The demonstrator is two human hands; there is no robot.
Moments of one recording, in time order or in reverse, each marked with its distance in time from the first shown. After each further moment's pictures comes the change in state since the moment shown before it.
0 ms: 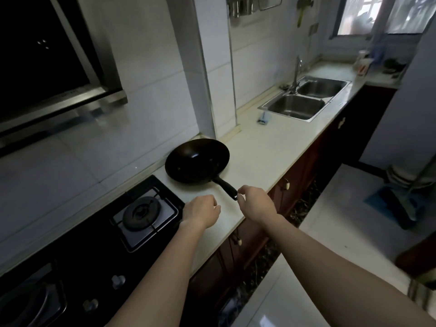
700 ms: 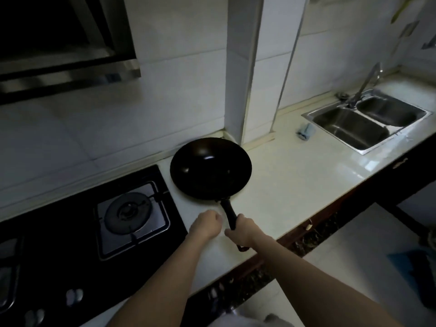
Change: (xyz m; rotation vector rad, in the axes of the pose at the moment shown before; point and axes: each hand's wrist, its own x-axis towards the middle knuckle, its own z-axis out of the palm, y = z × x) left_hand 0.172 -0.028 0.085 -0.572 -0.246 -0.451; right_hand 0.166 0.016 0.081 -0.140 -0.686 0.114
